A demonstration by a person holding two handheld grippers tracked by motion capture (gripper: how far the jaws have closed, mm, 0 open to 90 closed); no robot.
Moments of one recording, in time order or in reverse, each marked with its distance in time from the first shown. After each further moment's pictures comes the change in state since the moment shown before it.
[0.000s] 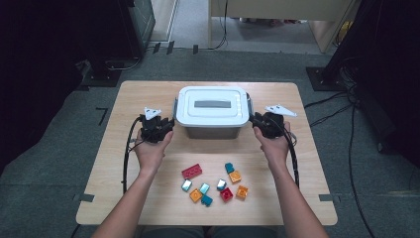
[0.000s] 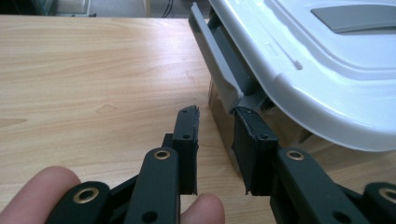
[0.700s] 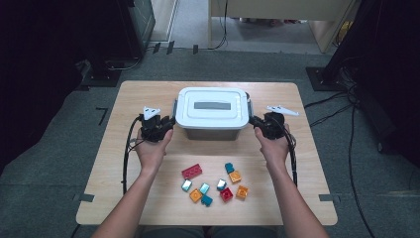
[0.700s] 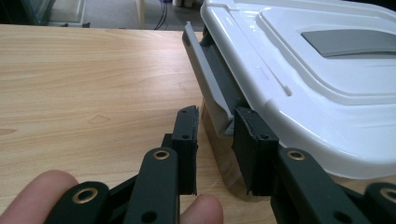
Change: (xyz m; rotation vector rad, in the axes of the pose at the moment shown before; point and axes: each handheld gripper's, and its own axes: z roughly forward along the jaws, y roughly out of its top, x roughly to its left) left arm 0.001 0.001 -0.003 -0.034 -0.037 -0.020; right arm 0.001 0.002 -0.007 0.067 0.044 0.099
